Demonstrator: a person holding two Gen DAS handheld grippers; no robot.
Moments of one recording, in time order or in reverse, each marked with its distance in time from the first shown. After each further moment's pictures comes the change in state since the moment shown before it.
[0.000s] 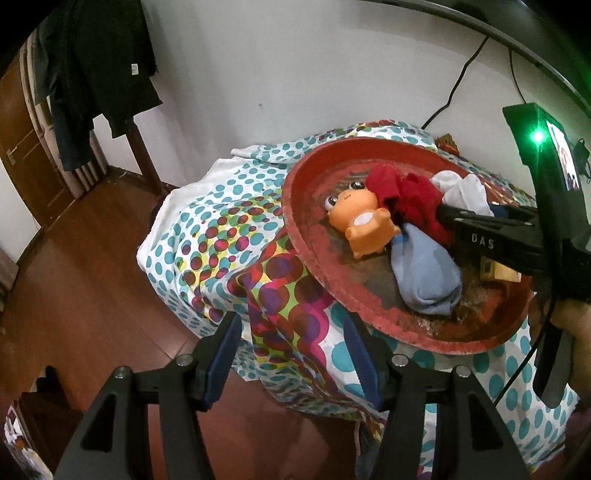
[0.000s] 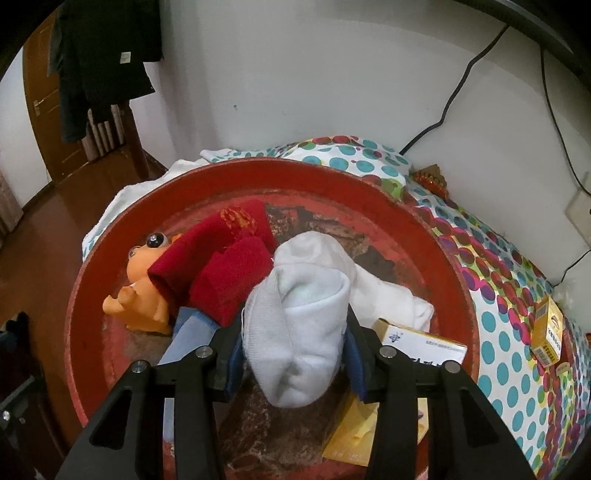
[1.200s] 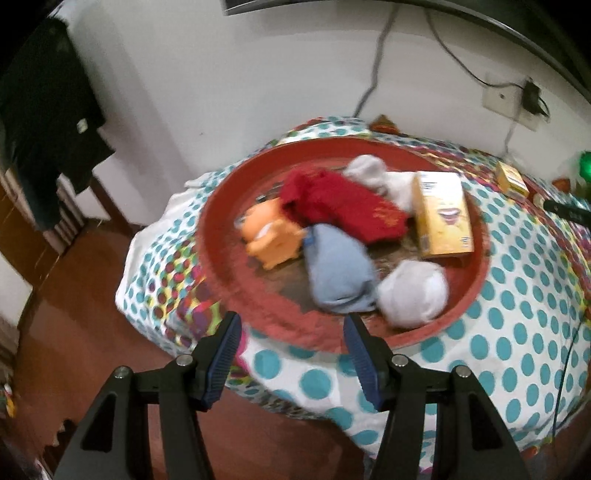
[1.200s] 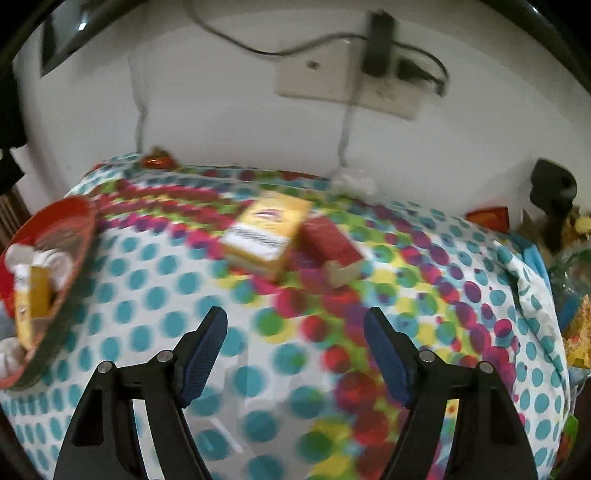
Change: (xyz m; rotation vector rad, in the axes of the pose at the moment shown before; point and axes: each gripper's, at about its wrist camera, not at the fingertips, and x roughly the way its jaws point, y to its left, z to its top) left arm -0.011 -0.083 0.001 0.239 -0.051 -0.038; right arm -0.047 -0.293 -0.100 0.388 -0.012 -0.301
